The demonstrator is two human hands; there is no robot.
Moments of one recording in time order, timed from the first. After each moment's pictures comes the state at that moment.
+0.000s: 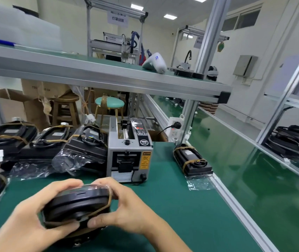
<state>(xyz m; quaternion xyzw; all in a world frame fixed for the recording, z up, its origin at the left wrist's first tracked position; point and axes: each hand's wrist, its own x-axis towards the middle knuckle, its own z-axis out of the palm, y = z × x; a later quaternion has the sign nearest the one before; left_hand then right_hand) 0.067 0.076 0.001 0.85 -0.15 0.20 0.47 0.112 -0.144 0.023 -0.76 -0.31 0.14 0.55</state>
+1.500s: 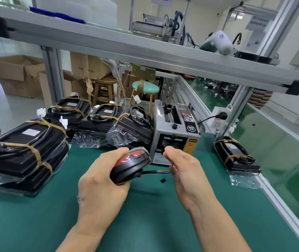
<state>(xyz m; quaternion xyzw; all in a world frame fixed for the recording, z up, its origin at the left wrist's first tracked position) 0.044 0.032 0.015 0.82 0.04 0.37 0.43 0.104 -0.121 0.048 -0.62 -0.03 0.06 0.78</state>
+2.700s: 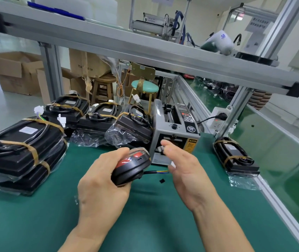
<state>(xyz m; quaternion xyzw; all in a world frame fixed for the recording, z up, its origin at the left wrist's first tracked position) 0.044 0.023 0.017 0.81 0.05 0.38 0.43 0.105 -0.124 0.058 -0.63 -0.06 0.11 0.76</state>
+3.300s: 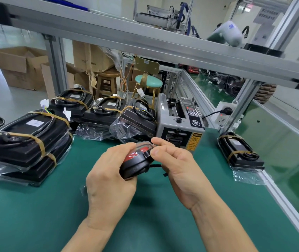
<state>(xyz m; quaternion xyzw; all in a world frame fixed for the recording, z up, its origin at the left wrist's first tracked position) 0.044 0.020 0.011 0.82 0.04 0.41 0.39 0.088 -0.109 0.059 -0.67 -0.12 0.13 0.72</state>
